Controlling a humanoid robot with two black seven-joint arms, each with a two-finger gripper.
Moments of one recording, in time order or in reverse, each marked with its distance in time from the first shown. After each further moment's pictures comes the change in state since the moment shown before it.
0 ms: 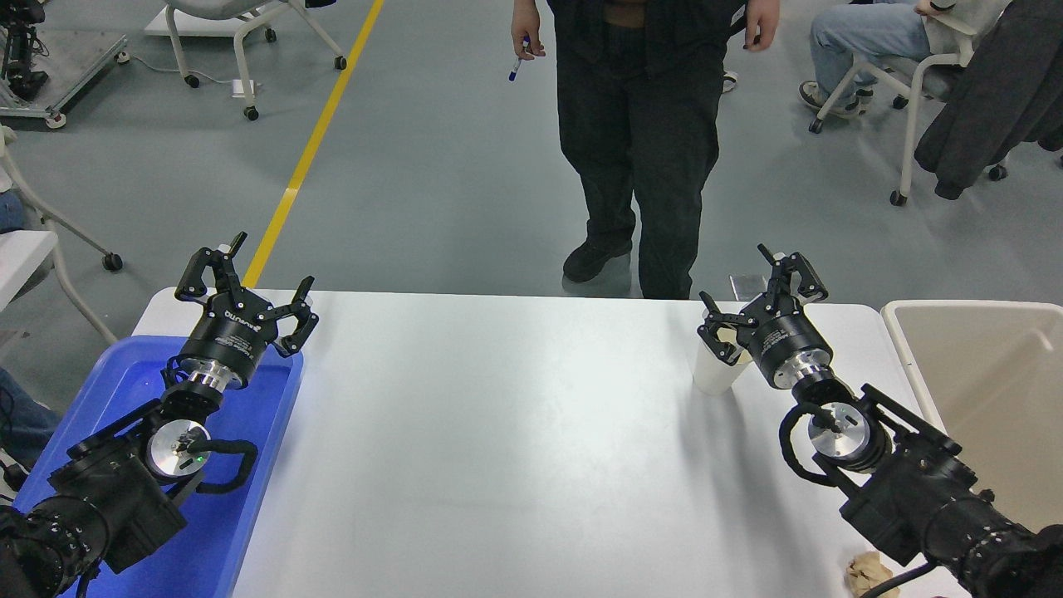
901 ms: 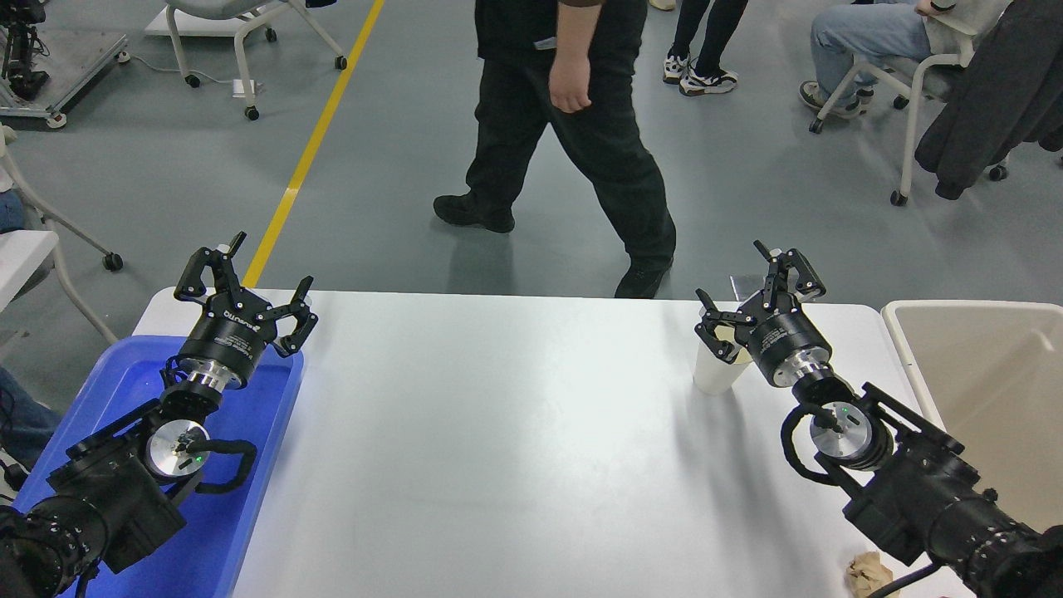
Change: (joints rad) left arm 0.000 0.002 0.000 0.001 0.001 0.000 0.000; right arm -0.010 -0.046 -0.027 0.070 -0.025 0.024 -0.001
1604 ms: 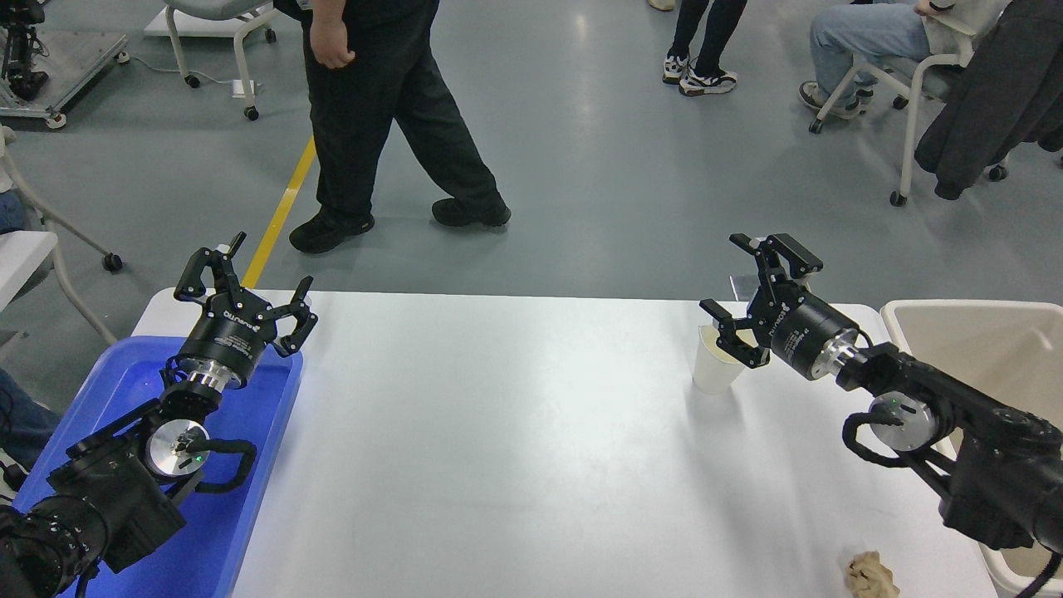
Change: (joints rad) left arm 0.000 0.000 0.000 0.000 0.000 0.000 0.000; right arm 0.128 -0.263 -0.333 0.218 -0.349 -0.030 0.000
